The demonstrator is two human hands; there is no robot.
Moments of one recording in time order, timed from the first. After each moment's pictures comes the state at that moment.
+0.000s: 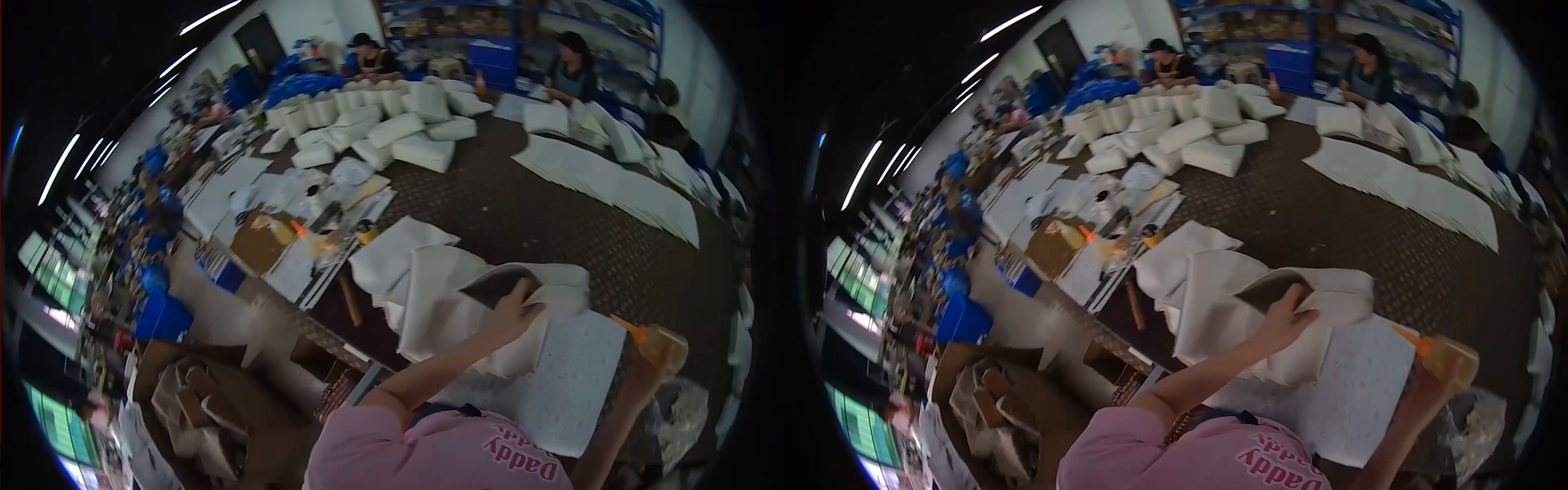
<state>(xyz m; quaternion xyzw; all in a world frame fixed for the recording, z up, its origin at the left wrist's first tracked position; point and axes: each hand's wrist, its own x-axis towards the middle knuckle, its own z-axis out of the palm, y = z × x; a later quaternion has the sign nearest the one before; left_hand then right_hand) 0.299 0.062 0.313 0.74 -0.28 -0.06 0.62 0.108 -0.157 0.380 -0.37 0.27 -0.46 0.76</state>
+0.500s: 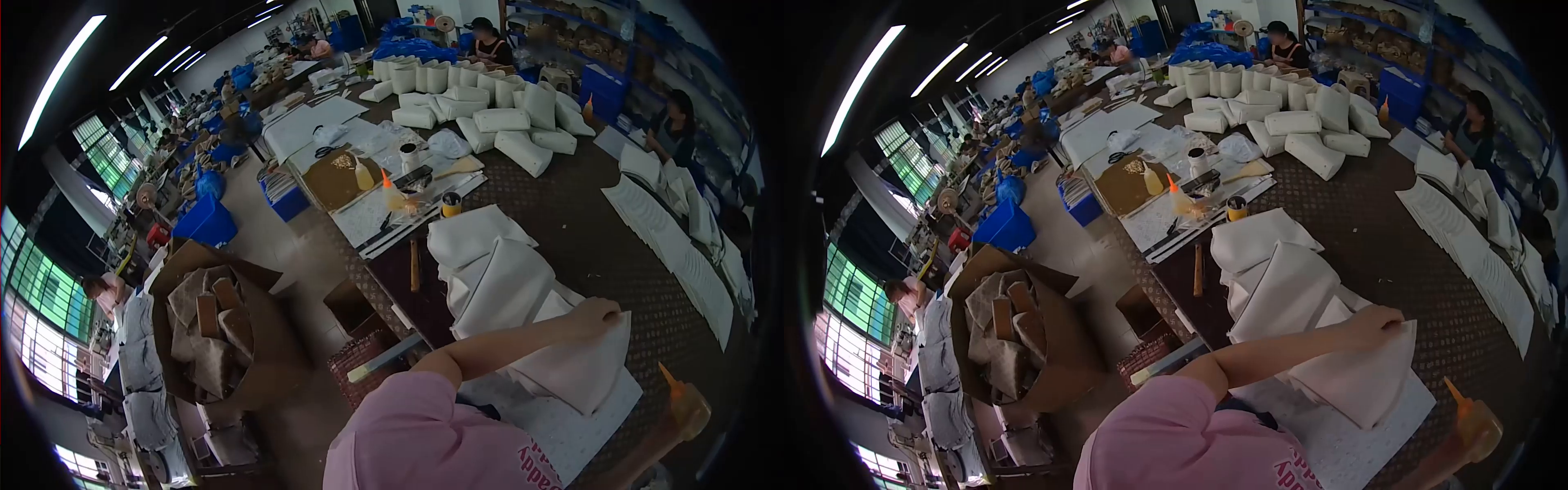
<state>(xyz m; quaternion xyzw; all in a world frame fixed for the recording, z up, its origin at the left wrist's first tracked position) 0.332 0.042 0.332 0.75 -0.35 -0.05 0.56 0.147 -0.186 0.409 -0.49 0.16 -0.41 0.75</state>
